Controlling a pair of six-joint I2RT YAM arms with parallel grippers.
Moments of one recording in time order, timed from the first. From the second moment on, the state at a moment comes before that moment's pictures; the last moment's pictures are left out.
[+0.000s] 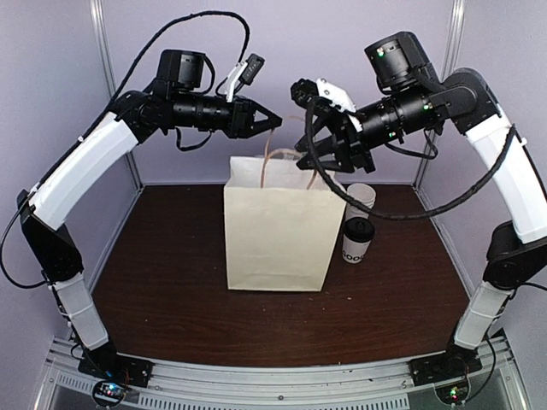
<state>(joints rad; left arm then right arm) -0.73 1.81 2.21 -0.67 0.51 -0.02 0.90 1.75 2.49 -1.29 -0.39 -0.62</state>
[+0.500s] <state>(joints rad) -0.73 1.50 1.78 -0.61 0.35 0.00 0.90 1.66 2.25 -1.37 -0.46 -0.65</state>
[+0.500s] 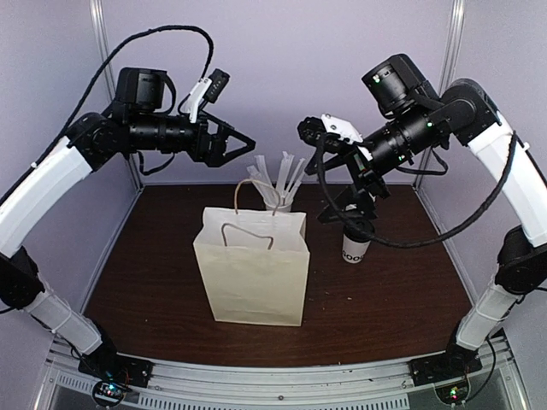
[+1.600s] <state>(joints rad) -0.73 1.75 1.87 -1.10 0.50 0.33 1.05 1.85 2.10 -1.28 -0.38 -0.55</state>
